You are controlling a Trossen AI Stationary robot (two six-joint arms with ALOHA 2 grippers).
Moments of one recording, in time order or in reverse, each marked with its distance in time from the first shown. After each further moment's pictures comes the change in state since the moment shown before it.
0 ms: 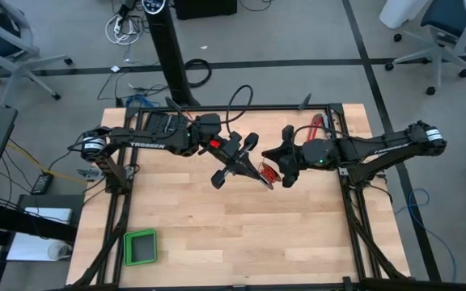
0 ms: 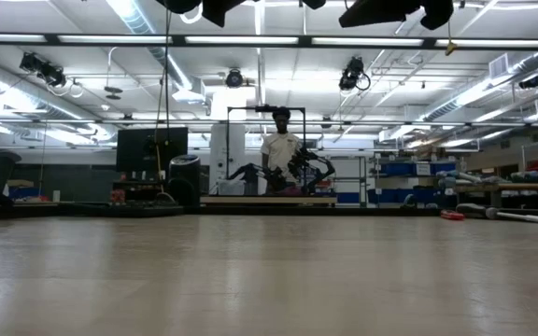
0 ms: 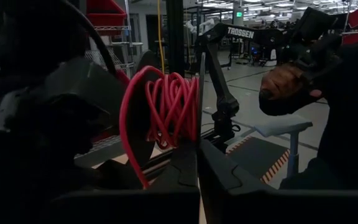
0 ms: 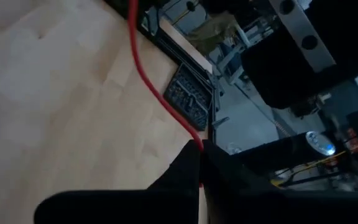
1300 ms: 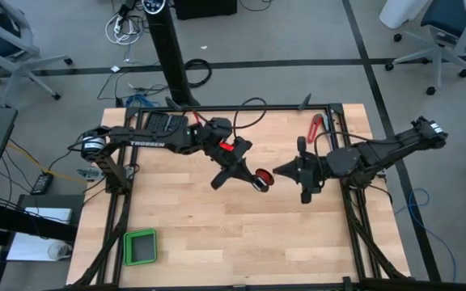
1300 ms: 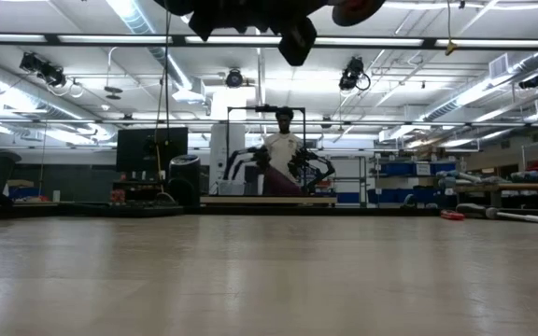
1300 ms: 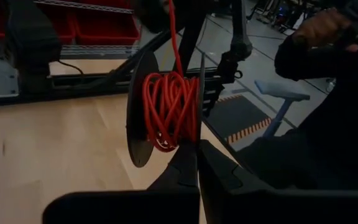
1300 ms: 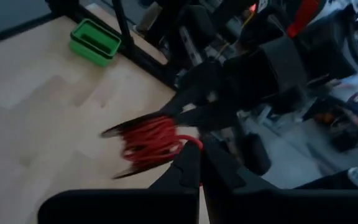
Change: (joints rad) left arm 0.014 0.000 0.000 -0.418 -0.061 -0.050; right arm 0.200 -0.121 0.000 -0.021 -0.025 0.116
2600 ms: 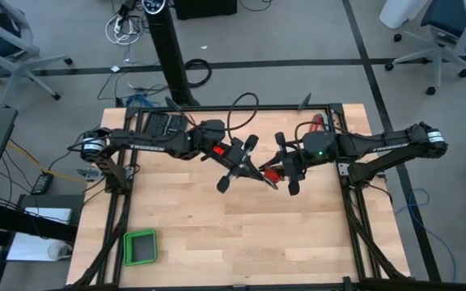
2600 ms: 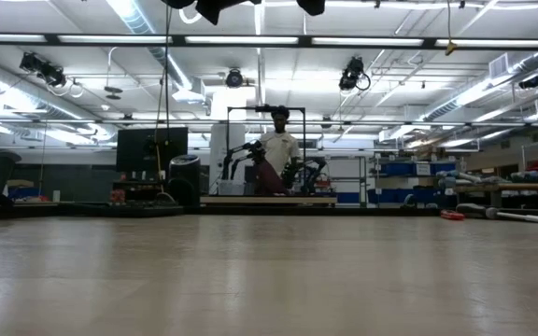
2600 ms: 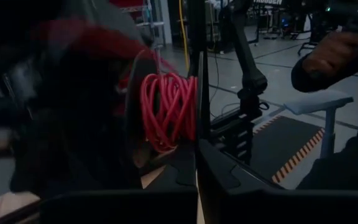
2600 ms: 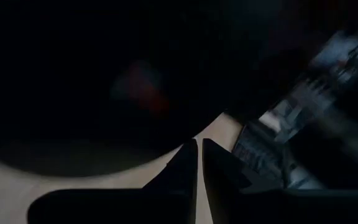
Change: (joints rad) left arm -0.052 0.000 -0.001 0.311 -0.096 0.194; right arm -0.274 0.118 0.000 0.089 -0.438 0.003
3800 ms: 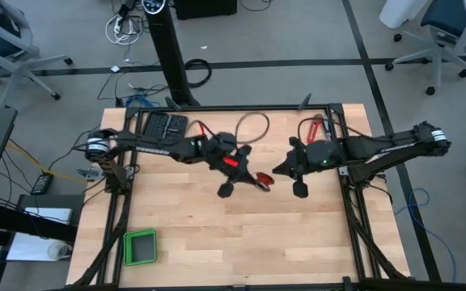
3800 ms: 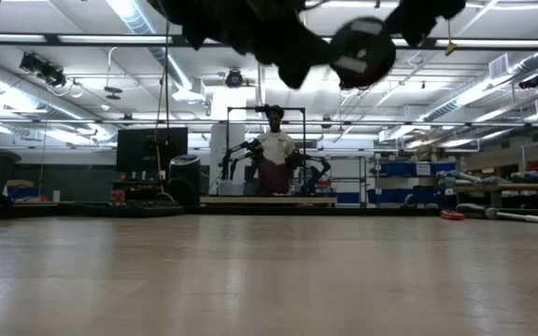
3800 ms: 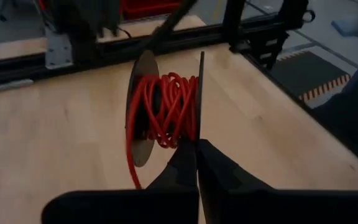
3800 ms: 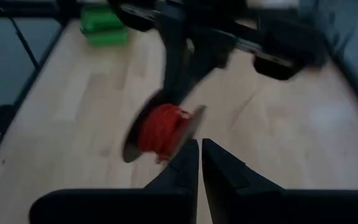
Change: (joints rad) left arm -0.014 0.044 -0.069 -0.312 -0.198 0.014; right arm 0.074 -0.082 -0.044 -0.276 0.159 0.622
